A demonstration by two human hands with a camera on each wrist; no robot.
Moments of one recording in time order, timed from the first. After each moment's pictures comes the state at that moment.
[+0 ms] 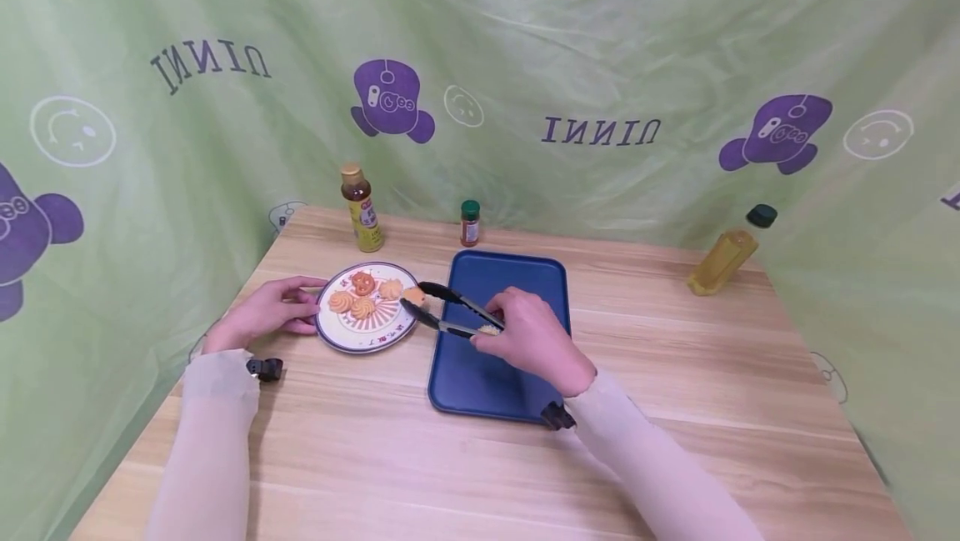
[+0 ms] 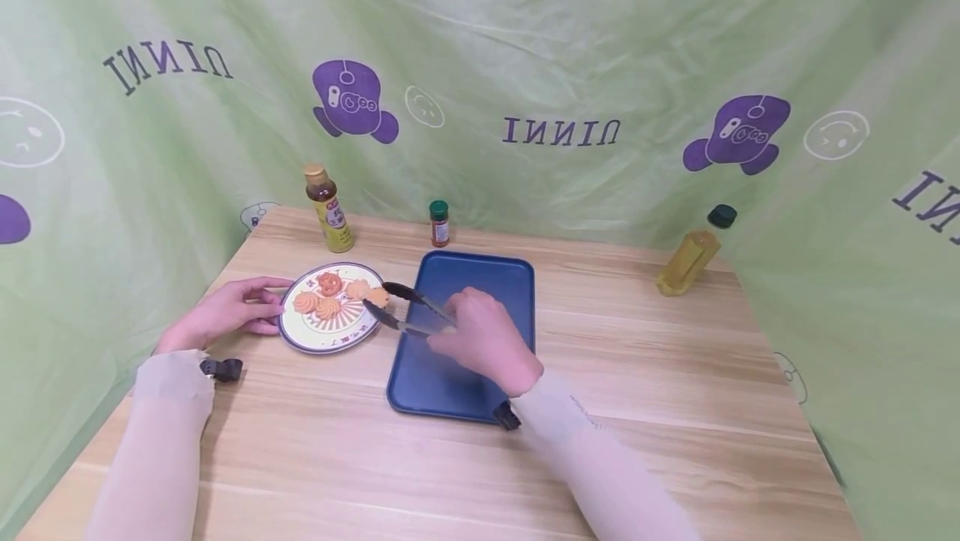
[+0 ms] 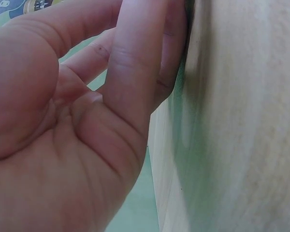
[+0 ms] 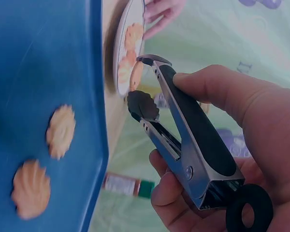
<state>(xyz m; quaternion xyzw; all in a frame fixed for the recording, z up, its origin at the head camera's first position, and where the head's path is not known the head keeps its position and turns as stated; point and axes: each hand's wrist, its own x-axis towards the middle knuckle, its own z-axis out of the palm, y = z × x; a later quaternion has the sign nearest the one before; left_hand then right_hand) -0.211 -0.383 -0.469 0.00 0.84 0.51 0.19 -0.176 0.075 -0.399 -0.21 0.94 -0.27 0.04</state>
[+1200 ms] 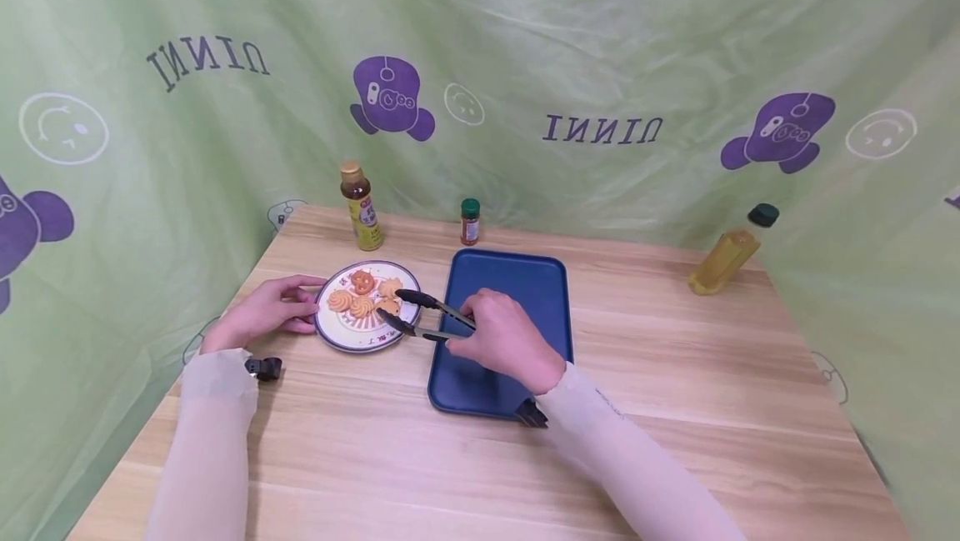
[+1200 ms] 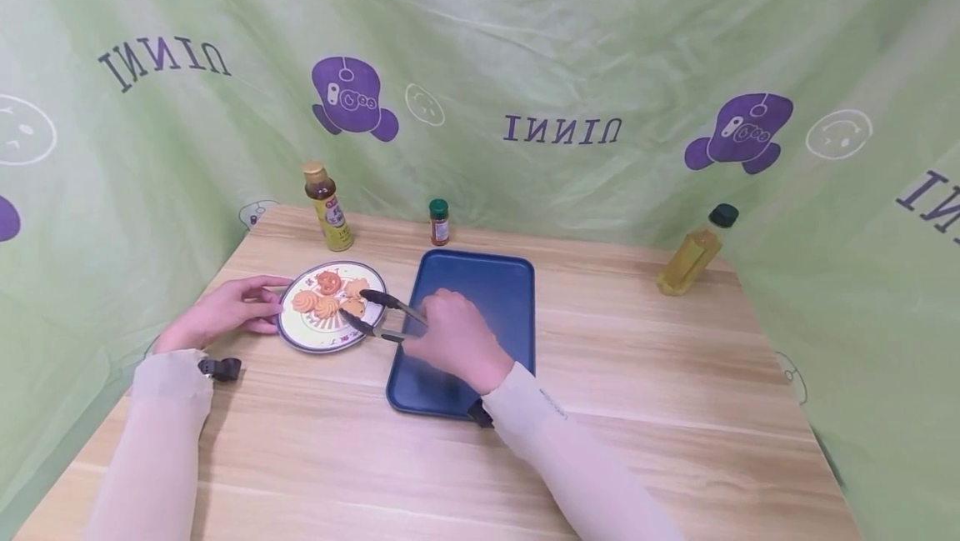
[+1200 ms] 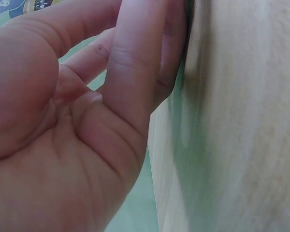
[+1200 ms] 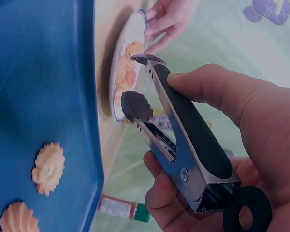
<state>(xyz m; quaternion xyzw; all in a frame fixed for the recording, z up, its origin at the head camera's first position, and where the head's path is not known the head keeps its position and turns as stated) -0.209 -0.379 -0.463 0.00 0.84 0.51 0.19 -0.174 0.040 -0.399 -0.23 0.94 -0.26 0.05</state>
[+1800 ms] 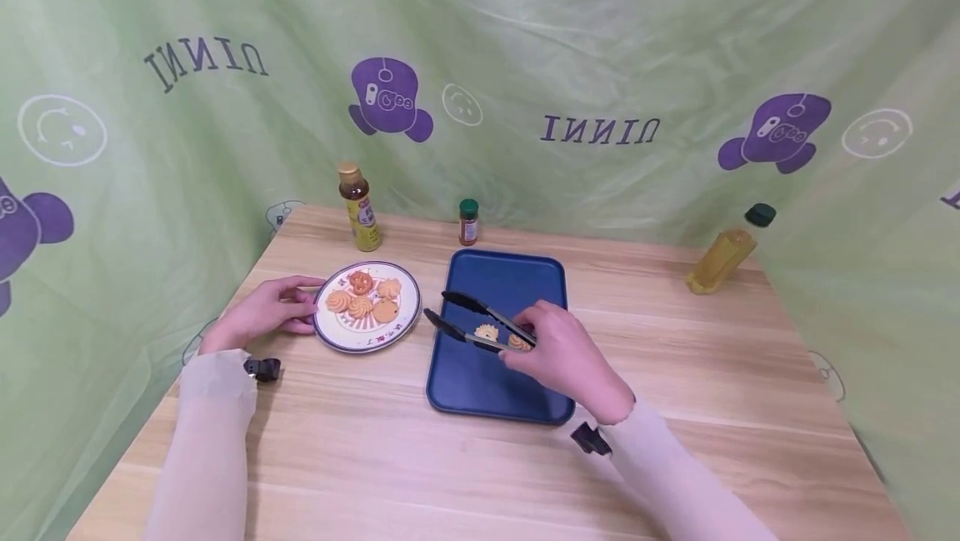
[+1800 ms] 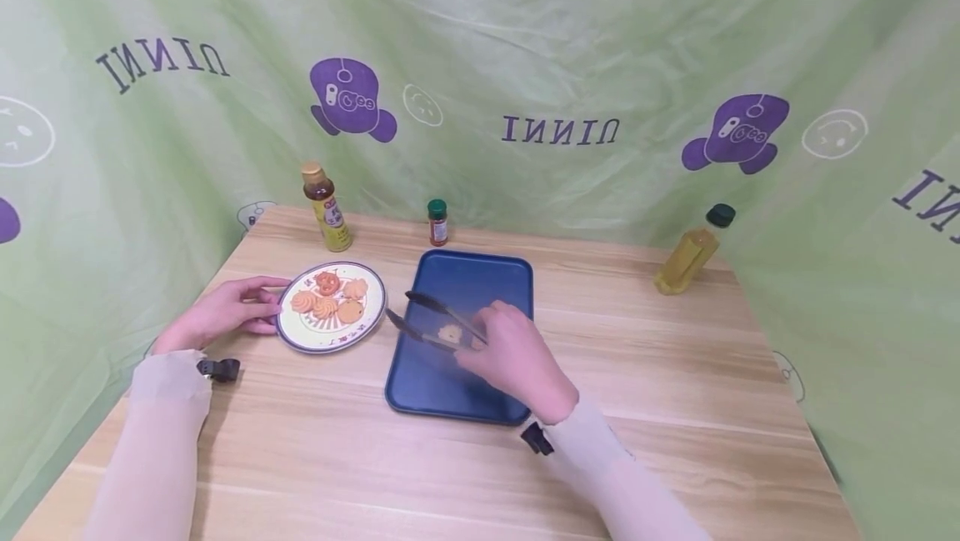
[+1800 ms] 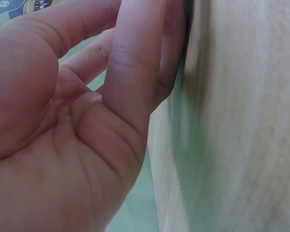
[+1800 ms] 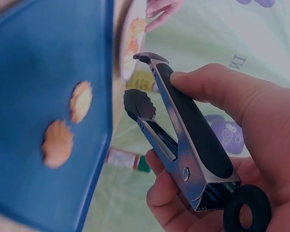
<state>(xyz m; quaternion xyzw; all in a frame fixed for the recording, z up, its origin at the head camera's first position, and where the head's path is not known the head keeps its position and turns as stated) -0.208 -0.380 -0.464 0.00 0.83 0.52 0.19 -0.153 0.108 -0.396 -0.17 0.95 -0.26 0.03</state>
